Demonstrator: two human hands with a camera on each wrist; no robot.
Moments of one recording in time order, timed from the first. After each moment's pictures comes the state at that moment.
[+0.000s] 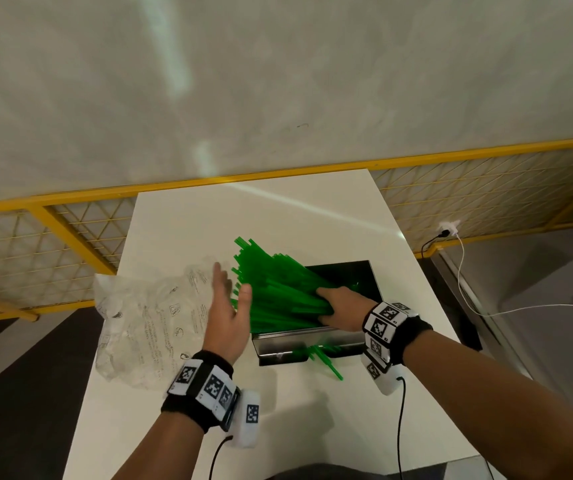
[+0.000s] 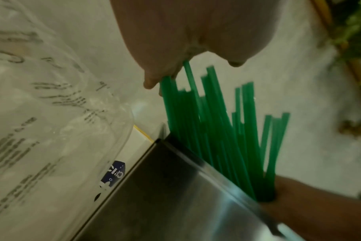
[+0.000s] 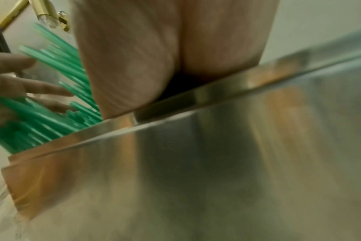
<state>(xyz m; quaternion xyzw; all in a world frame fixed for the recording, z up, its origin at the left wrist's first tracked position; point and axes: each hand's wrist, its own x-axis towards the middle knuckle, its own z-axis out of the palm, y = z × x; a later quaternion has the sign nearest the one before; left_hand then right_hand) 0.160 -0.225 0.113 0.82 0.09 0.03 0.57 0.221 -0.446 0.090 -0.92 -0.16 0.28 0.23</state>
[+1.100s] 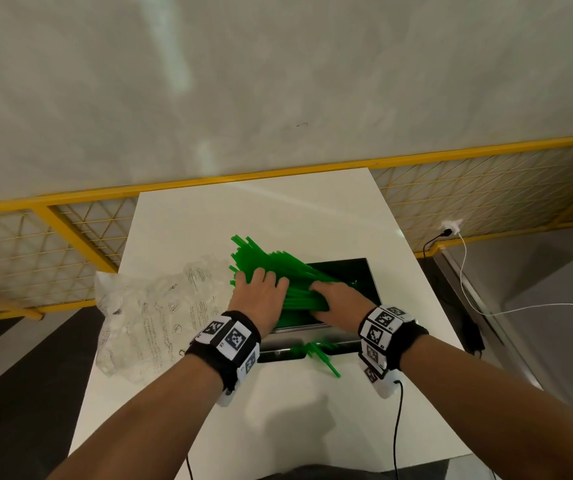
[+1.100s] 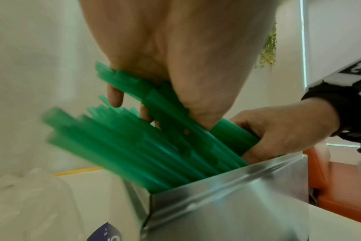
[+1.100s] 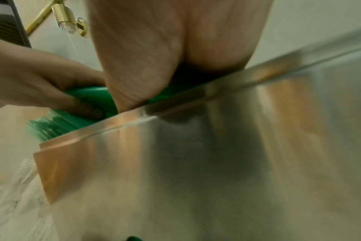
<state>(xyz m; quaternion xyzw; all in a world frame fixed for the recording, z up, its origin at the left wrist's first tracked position) 0.193 -0.262 0.133 0.97 -0.17 -0.11 -0.14 0.210 -0.442 0.096 -0.94 -0.18 0.19 0.23</state>
